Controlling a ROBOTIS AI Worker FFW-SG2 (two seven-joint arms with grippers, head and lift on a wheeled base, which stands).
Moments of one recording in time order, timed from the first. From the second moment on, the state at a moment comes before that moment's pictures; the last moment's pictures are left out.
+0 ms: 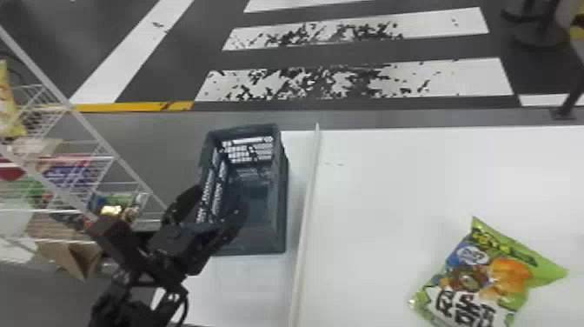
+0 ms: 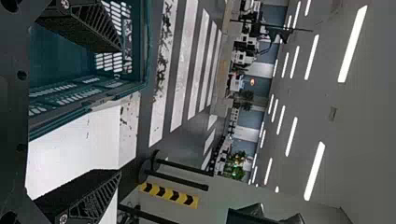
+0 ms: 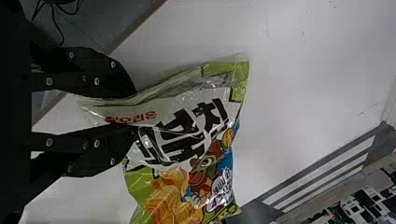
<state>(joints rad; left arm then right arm) 0.68 0.18 0.27 -2.11 0.43 0.09 -0.36 0.63 -0.29 0.55 -1.80 0.58 0.60 -0.37</state>
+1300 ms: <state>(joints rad) 0.68 0.18 0.27 -2.09 0.42 0.06 -0.36 0.69 -0.06 -0.13 -2.04 -0.70 0.62 0.39</state>
